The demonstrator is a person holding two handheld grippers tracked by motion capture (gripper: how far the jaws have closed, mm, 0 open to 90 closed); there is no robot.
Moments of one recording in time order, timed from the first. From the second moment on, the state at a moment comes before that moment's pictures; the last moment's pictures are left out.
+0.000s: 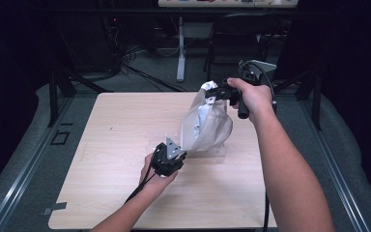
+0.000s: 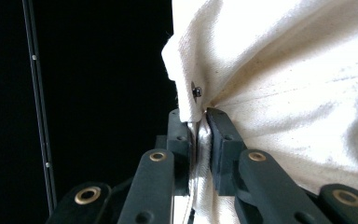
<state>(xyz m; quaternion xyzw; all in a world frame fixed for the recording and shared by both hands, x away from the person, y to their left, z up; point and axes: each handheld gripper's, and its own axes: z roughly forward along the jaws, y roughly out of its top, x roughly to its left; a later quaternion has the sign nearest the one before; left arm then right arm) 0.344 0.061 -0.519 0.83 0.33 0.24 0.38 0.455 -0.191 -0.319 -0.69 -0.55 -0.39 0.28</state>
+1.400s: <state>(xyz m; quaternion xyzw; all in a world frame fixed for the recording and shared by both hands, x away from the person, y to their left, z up) 0.355 0.075 -0.526 0.80 0.37 0.15 0.44 0.465 -0.166 -0.338 -0.67 -0.56 -0.40 0.28</state>
